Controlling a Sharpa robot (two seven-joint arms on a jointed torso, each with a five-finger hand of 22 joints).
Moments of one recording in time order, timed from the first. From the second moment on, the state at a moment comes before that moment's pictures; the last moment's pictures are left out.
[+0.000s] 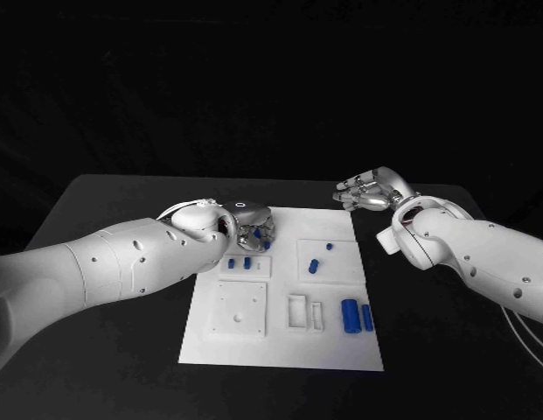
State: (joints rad) left arm 1.33 -0.41 -0.24 1.06 -1.48 -0.17 0.02; left_hand 1.40 -0.05 0.24 -0.12 0.17 1.08 0.08 0.06 0.06 1.18 0.06 0.06 0.06 1.29 -0.05 1.11 0.36 0.06 1.19 -0.05 0.33 1.31; right arm 1.04 -0.74 0.26 1.25 -0.95 -0.42 0.00; right_hand 1.19 -0.15 0.27 -0.08 0.60 1.00 0.15 0.07 0.06 1.15 0.12 0.07 0.06 1.26 0.09 0.08 0.07 0.10 1.18 0.09 0.07 0.07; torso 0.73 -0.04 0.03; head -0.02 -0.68
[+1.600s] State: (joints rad) left arm 1.32 -0.53 -0.20 1.18 -1.40 -0.24 0.01; left_hand 1.42 0.02 0.24 -0.13 0.17 1.22 0.08 0.06 0.06 1.33 0.03 0.06 0.06 1.34 -0.05 1.15 0.38 0.08 1.21 -0.06 0.41 1.31; right arm 1.04 -0.74 0.26 1.25 -0.95 -0.41 0.00; right_hand 1.19 -0.15 0.27 -0.08 0.60 1.00 0.15 0.07 0.06 1.15 0.12 0.07 0.06 1.25 0.09 0.08 0.07 0.10 1.18 0.09 0.07 0.07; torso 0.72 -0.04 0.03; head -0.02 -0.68
